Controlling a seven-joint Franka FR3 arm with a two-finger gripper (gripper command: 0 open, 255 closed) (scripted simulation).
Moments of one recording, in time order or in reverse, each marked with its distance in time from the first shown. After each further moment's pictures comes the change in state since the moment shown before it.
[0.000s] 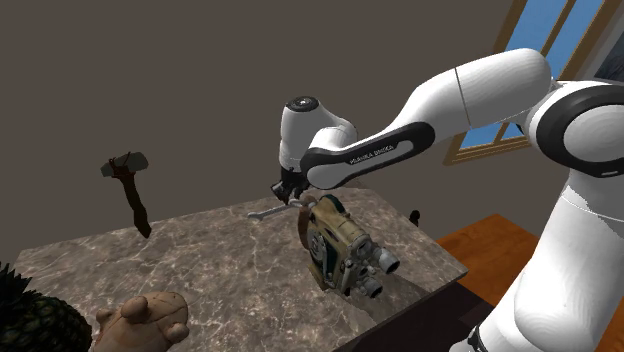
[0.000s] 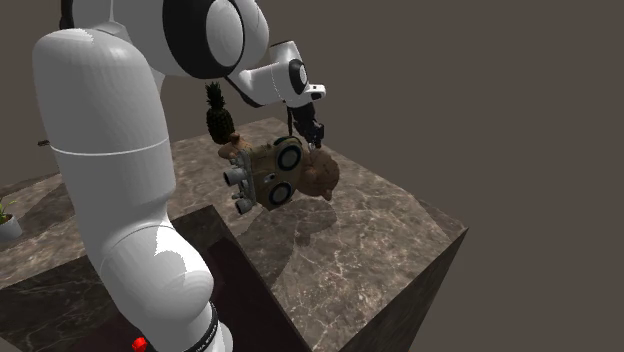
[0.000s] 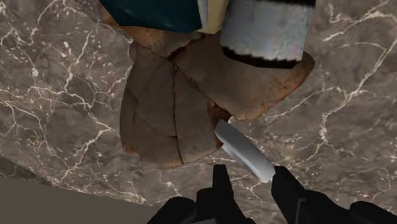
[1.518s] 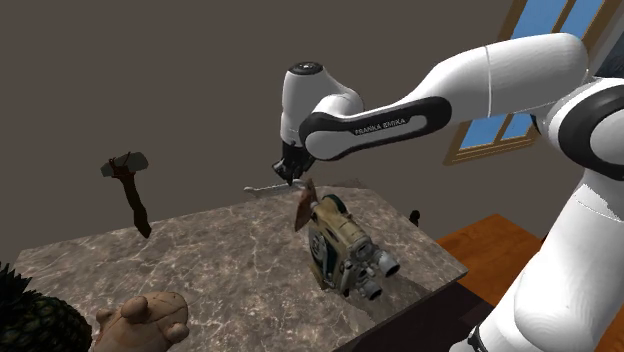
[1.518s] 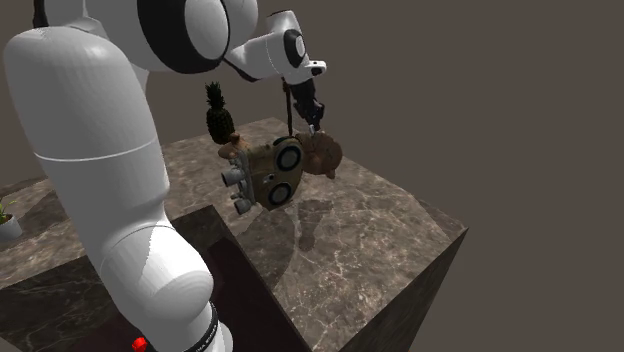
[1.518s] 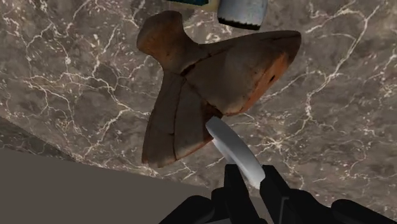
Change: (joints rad) arm -0.005 -0.067 0.012 0.099 0.069 -0.153 -0.075
